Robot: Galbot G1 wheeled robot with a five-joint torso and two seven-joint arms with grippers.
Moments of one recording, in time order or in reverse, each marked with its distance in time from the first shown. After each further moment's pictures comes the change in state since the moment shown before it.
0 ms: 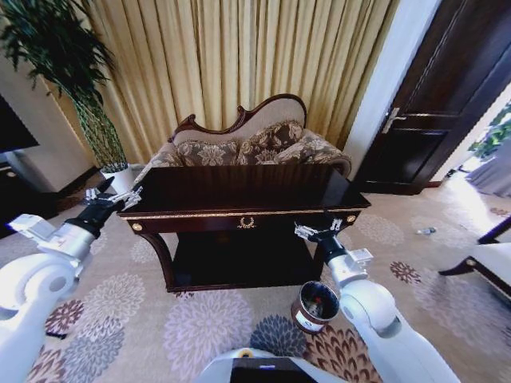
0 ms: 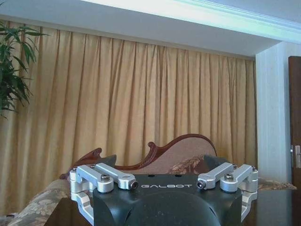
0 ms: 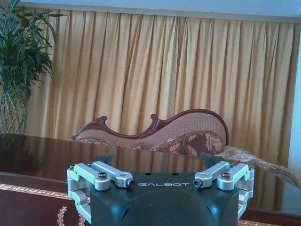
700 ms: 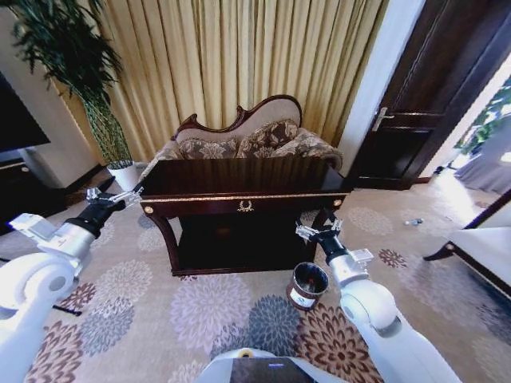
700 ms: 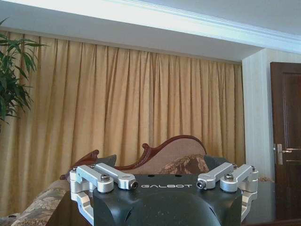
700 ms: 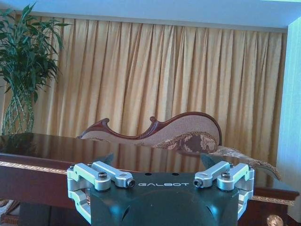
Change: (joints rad) left arm -0.003 0.014 0.006 -0.012 0.003 0.002 -0.002; right arm -0.004 -0.001 0.006 -0.011 0.000 0.017 -0.002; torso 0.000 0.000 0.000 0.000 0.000
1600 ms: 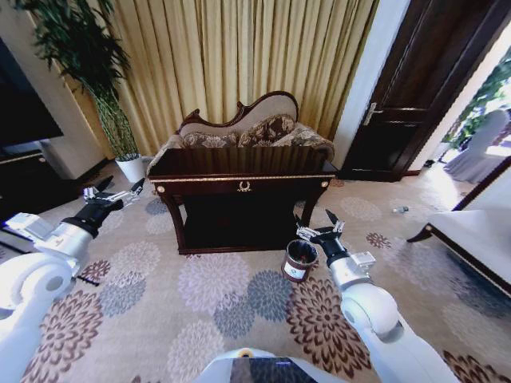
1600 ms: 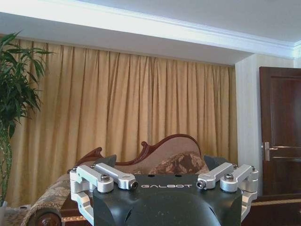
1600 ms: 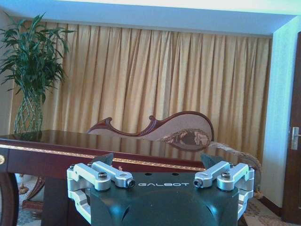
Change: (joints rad) left arm 0.009 0.000 -0.017 0.002 -0.005 0.000 0.004; right arm -0.036 0.012 0.005 0.032 -0.014 0.000 0.021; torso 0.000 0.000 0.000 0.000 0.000
